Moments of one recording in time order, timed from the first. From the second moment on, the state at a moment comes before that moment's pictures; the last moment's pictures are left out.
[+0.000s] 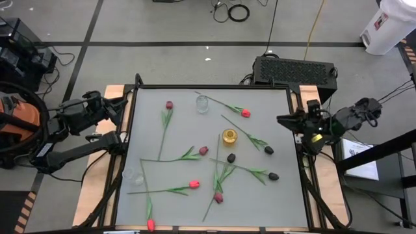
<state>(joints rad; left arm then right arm) 0.48 0.22 0.84 -0.87 -0.27 -0.38 0.52 0.51 0.82 -0.38 0.73 0.85</state>
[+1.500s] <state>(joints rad) 0.48 0.22 0.84 -0.82 -0.21 -0.52 -0.02 1.11 1.45 -0.77 0.51 0.62</state>
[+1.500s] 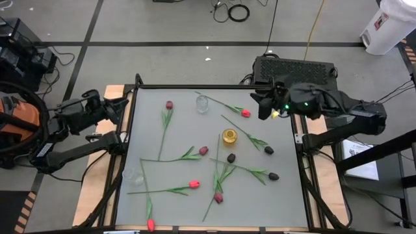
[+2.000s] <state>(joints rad) 0.48 0.22 0.84 -0.70 -0.12 -0.70 -0.27 1.27 1.46 -0.90 0.20 0.55</state>
